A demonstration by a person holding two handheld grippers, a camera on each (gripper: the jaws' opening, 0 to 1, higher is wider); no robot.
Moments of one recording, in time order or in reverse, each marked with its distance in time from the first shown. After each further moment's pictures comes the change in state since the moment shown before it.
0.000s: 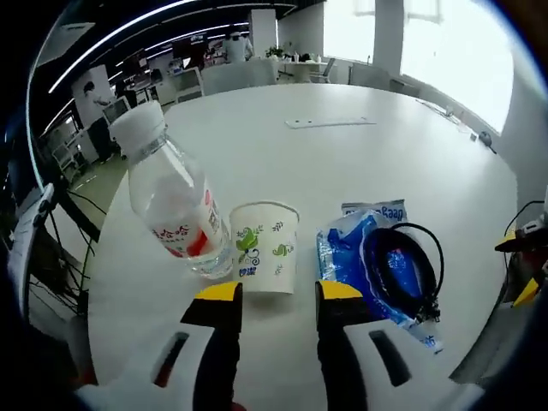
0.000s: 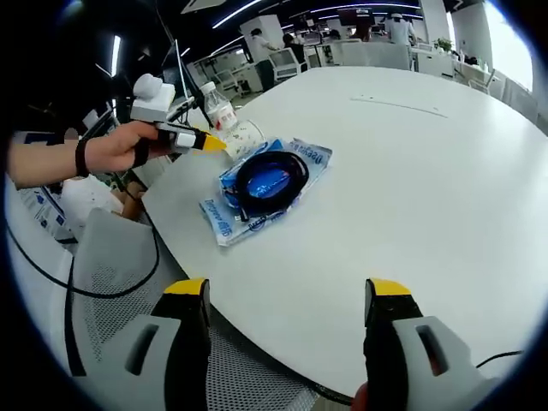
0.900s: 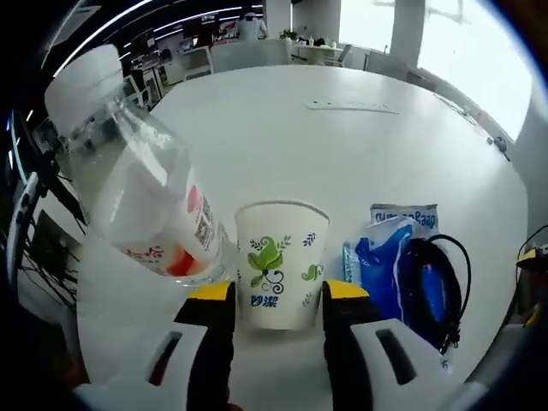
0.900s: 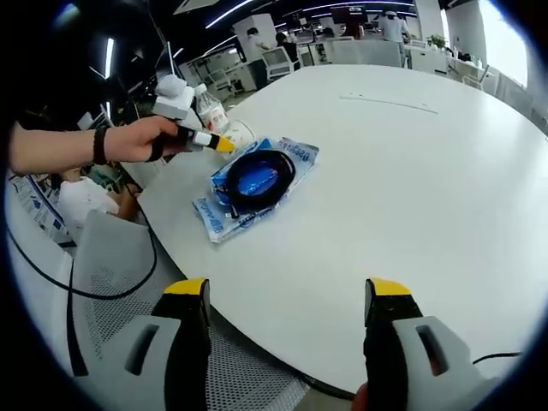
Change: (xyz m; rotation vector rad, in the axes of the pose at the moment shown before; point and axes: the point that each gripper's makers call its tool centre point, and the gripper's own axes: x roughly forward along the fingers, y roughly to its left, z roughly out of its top) left arm 0.045 0.007 -0.008 -0.048 0.102 0.041; right arm -0.008 -0.014 -0.002 0.024 0.006 -0.025
